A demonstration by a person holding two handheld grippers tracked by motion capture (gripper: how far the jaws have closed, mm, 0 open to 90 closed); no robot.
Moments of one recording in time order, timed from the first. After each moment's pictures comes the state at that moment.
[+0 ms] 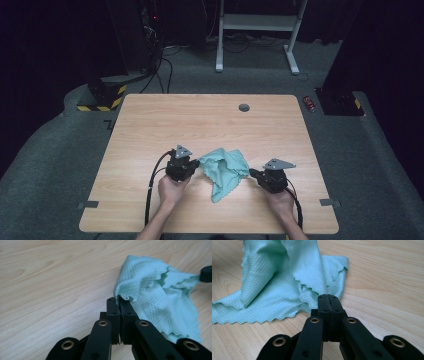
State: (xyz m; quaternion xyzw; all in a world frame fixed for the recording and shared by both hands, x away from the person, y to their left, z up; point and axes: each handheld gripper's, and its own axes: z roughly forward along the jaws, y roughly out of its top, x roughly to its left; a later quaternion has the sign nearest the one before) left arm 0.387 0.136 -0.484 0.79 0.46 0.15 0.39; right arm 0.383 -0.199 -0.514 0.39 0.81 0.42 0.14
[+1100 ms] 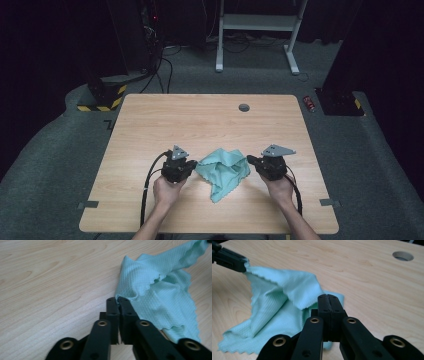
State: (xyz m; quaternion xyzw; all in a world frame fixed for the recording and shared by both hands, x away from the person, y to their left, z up) left arm 0.382 0.142 -0.475 0.79 0.44 0.16 0.38; right arm 0.403 -0.185 -0.465 0.36 0.81 0.44 0.16
